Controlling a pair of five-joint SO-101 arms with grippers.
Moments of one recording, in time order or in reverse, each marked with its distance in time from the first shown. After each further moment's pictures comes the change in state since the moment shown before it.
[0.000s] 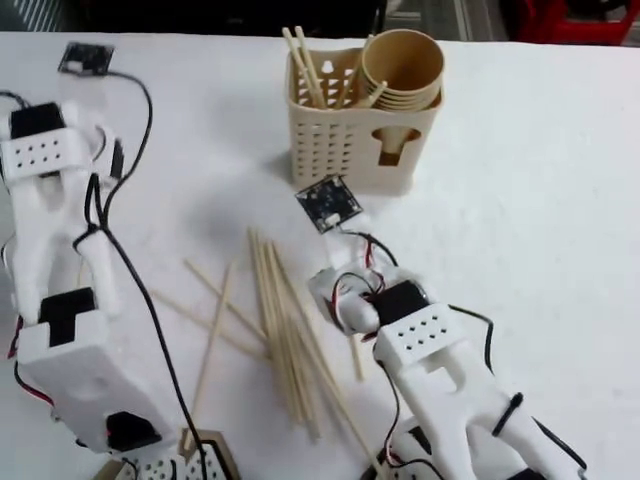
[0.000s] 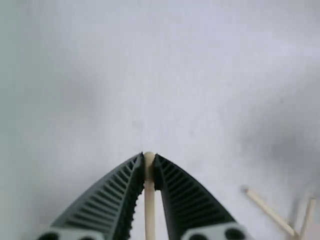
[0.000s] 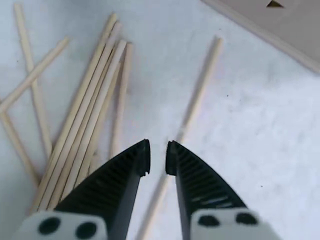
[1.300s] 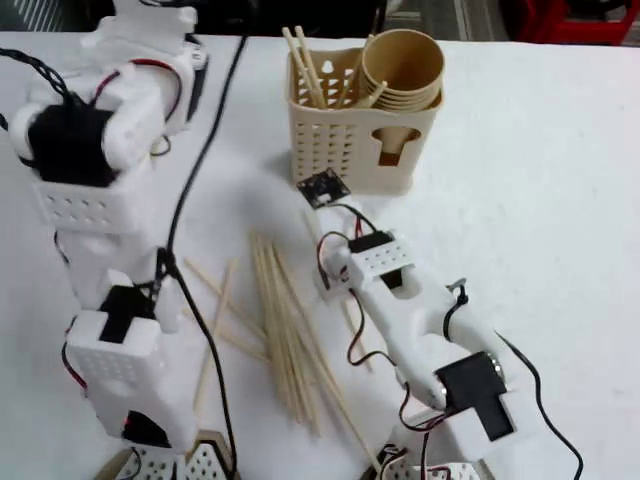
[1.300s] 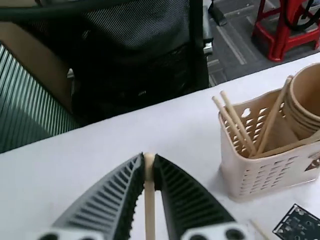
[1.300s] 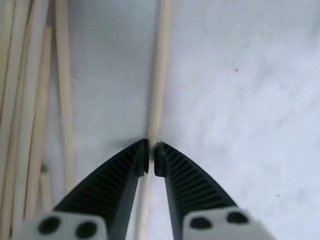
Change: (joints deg) left arm 23.7 -0.1 -60.3 19.1 6.0; right arm 4.4 34.6 -16.4 0.0 0.4
